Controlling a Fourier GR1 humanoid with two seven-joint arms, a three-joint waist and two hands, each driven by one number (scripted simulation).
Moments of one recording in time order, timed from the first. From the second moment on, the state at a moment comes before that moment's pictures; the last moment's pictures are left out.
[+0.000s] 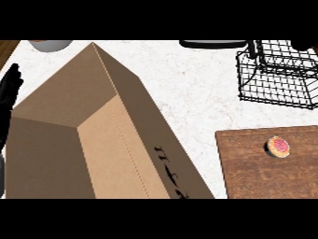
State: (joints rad) left arm -0.17 0.30 0.18 -1.63 -0.23 0.00 0.11; right arm -0.95 -0.52 -0.06 -0.99 1.01 0.08 0.40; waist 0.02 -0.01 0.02
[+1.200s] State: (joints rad) left arm -0.16 0.28 0.21 -1.62 -0.24 -0.03 0.09; right arm -0.94 -0.51 -0.37 -0.87 0.75 -0.11 0.27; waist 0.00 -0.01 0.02
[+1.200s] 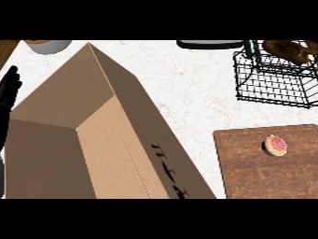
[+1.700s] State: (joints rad) left arm -0.13 0.26 0.23 -1.65 -0.27 -0.01 0.11; right arm -0.85 -0.67 -0.53 -0.97 0.58 0.08 0.36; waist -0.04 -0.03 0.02
